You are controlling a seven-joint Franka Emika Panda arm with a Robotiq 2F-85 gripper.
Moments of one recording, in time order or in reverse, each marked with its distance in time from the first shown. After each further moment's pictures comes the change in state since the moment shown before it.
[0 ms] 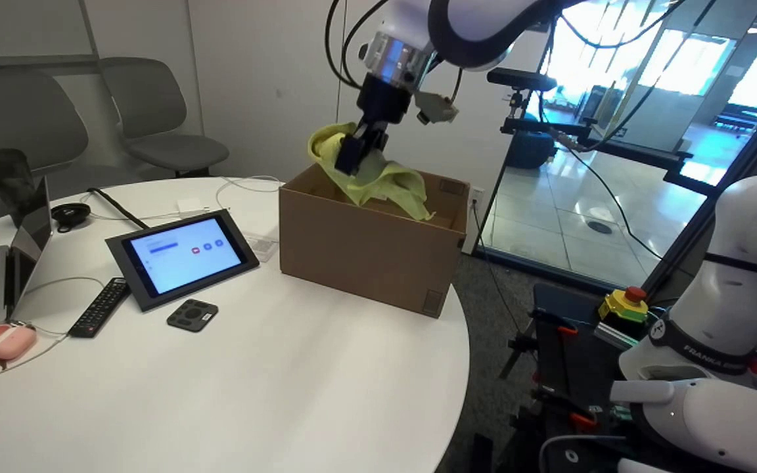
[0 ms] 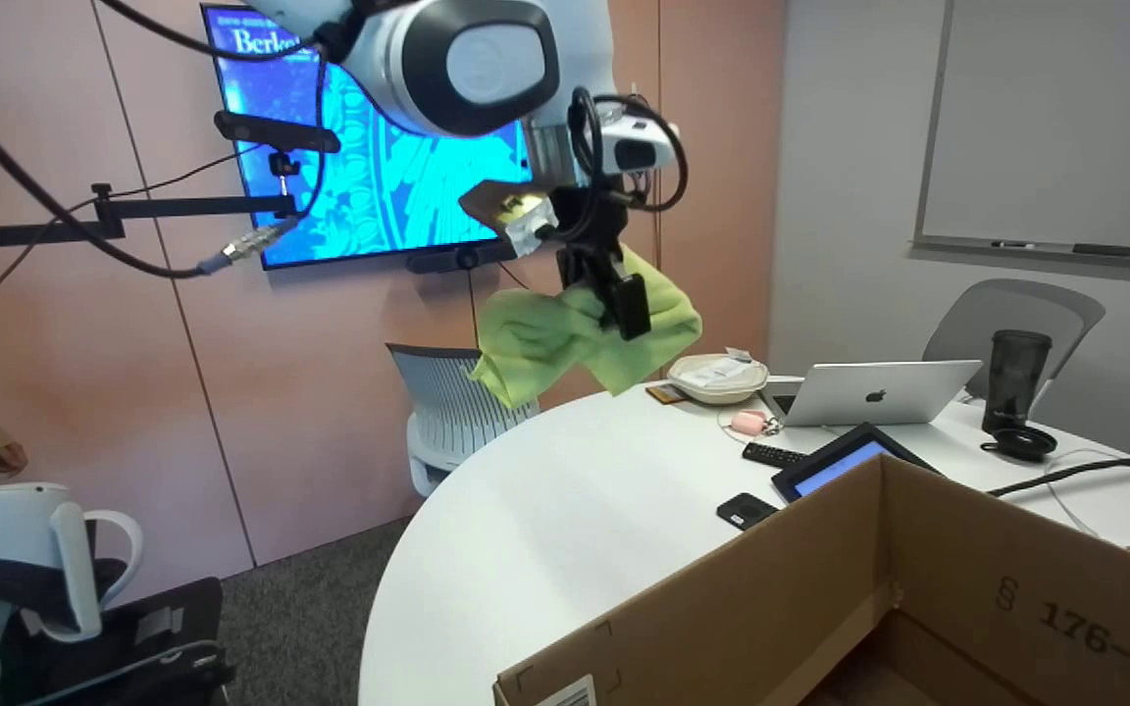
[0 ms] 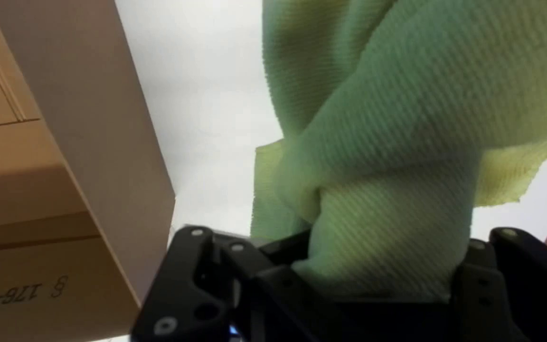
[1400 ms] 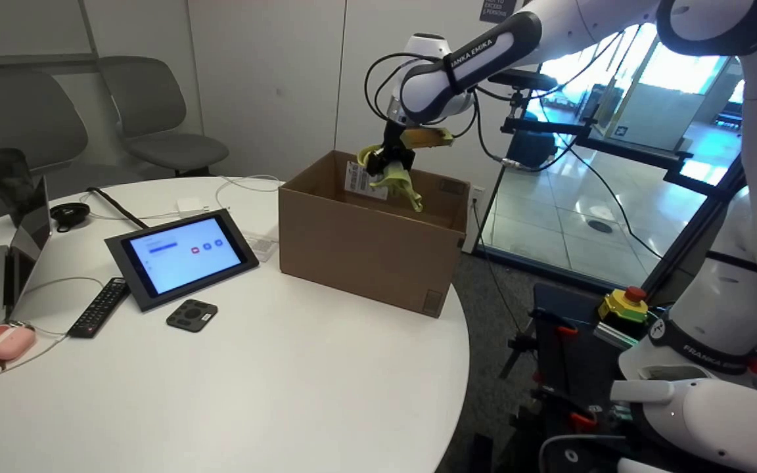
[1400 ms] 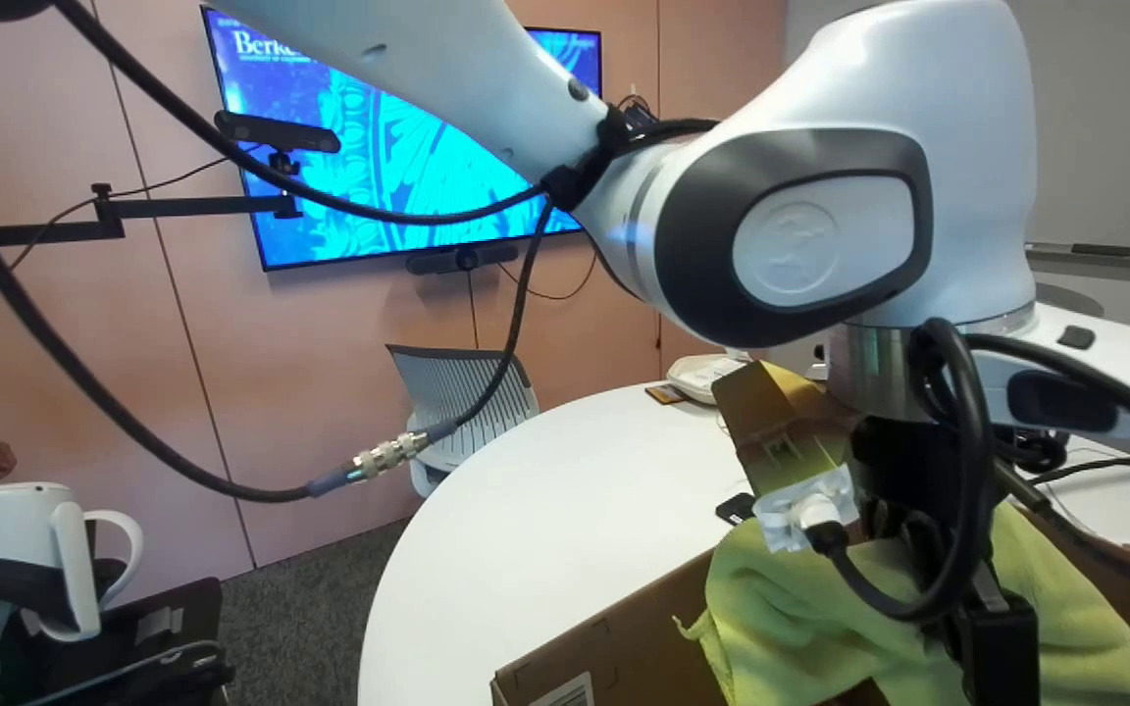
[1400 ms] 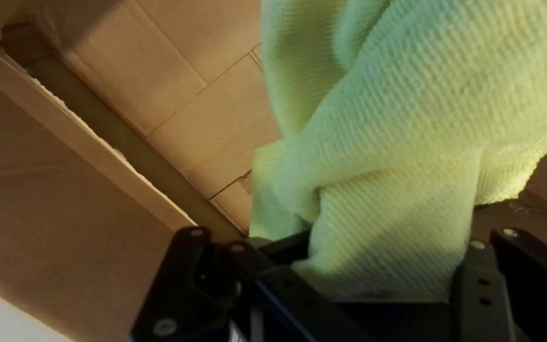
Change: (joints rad) arm -0.203 0.384 -0.248 0.253 -0.084 0.066 0.181
